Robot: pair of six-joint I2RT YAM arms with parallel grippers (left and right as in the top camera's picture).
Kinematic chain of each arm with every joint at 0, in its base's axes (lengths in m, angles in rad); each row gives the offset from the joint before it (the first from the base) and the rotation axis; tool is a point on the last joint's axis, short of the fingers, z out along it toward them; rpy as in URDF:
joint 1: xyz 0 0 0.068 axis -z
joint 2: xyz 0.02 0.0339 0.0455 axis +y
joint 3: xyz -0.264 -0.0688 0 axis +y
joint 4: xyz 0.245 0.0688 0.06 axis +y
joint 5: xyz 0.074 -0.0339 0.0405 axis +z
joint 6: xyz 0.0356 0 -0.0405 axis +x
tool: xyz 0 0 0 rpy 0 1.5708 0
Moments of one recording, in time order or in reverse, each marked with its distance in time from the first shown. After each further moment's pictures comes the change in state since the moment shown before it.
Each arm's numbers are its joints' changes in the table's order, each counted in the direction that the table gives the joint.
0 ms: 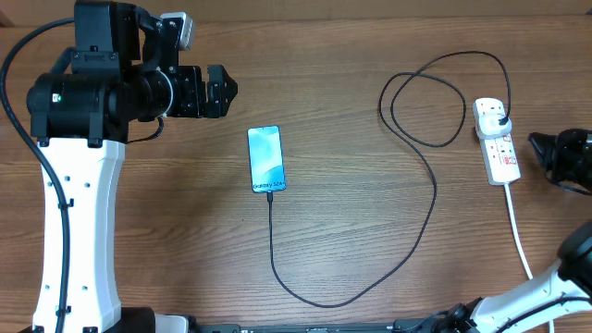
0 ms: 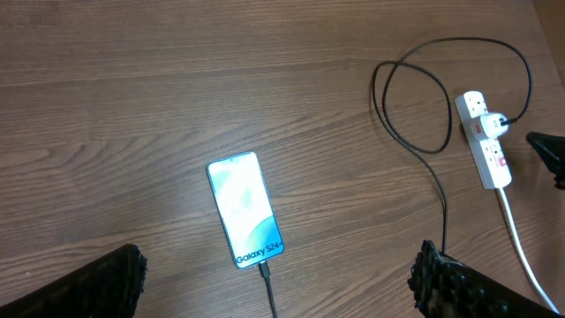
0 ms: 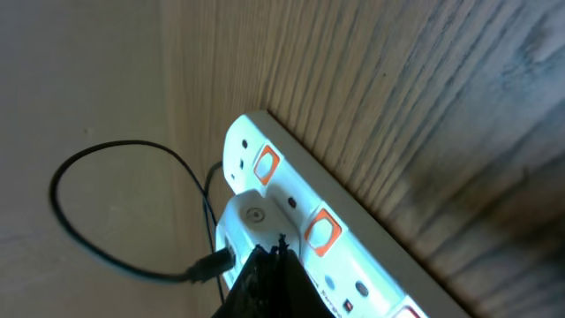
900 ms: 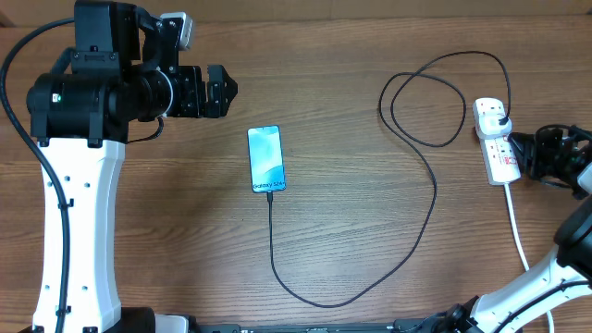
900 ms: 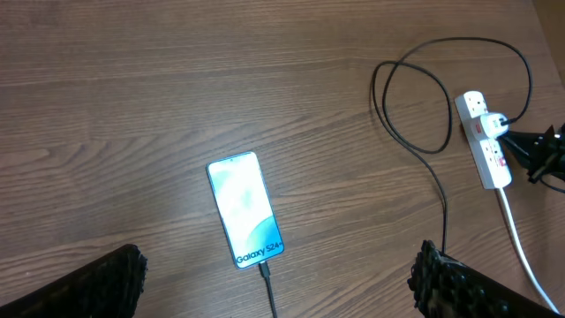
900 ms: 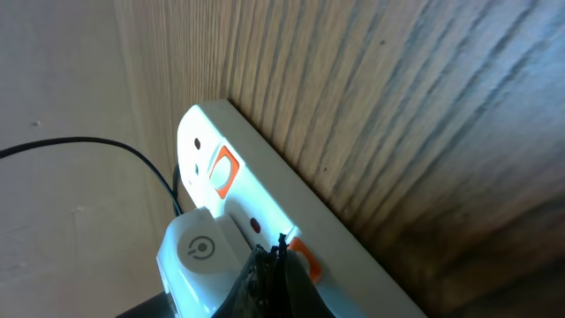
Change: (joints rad) left arm 0.000 0.000 0.000 0.000 0.000 0.000; right arm -0.072 0.080 0.000 -0.055 -0.046 0.029
